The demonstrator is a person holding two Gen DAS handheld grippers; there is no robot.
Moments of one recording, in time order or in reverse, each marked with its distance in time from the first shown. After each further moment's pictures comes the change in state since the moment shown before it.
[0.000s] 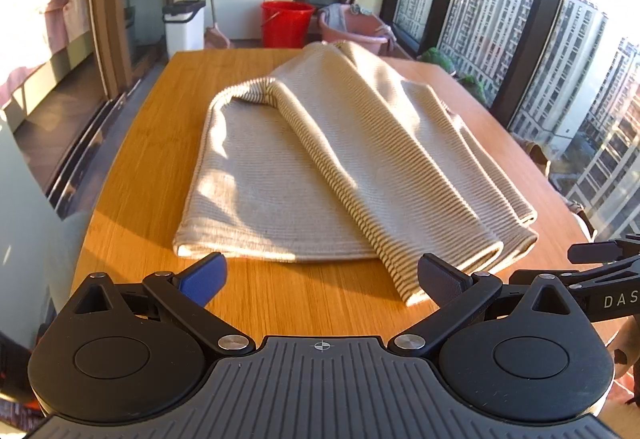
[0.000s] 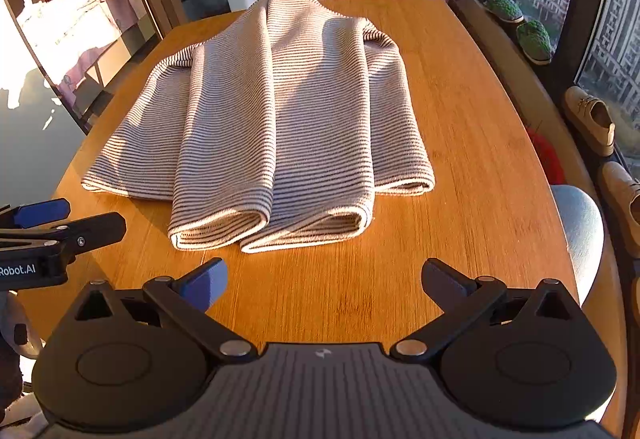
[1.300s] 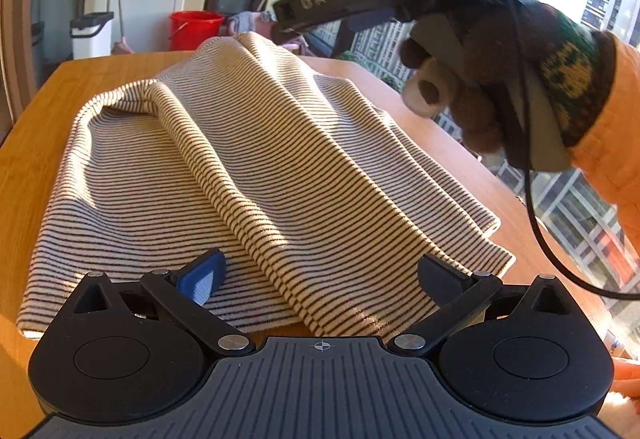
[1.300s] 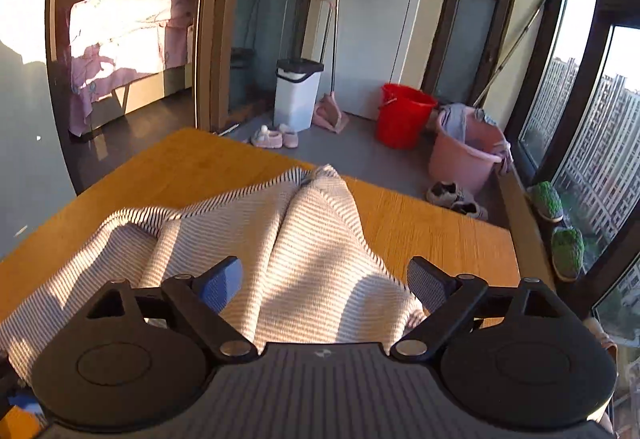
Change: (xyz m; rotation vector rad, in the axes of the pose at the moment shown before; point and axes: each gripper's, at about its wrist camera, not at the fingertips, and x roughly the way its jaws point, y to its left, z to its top) left arm 0.076 -0.025 -0.008 0.078 -0.010 -0.259; right arm 0.102 0.068 0.179 -0.380 -0.327 -0.033
